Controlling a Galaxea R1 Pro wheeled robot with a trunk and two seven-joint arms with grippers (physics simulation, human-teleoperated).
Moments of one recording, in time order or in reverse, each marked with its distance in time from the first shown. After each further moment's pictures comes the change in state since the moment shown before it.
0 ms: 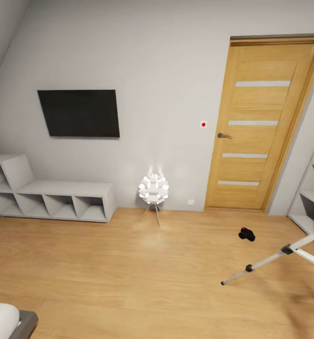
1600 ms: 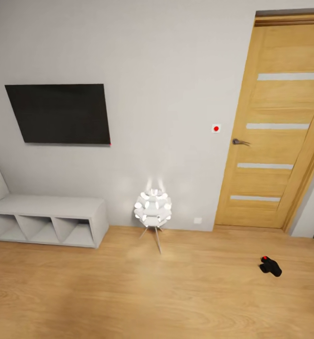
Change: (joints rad) left arm 0.000 -0.002 0.000 0.000 0.000 -0.002 0.002; right arm 0.000 -0.003 0.002 0.000 0.000 0.001 0.000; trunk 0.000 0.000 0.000
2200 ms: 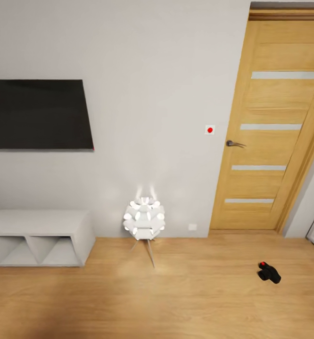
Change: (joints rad) left arm 0.000 -0.001 0.000 0.000 0.000 -0.008 0.000; right arm 0.000 0.003 -0.009 0.000 -0.008 0.000 0.000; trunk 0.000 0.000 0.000
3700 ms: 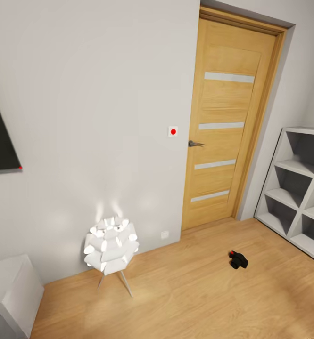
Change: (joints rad) left arm 0.000 0.000 0.001 0.000 -0.003 -0.003 -0.001; right arm 0.000 0.000 0.004 0.000 0.005 0.000 -0.001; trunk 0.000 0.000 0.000
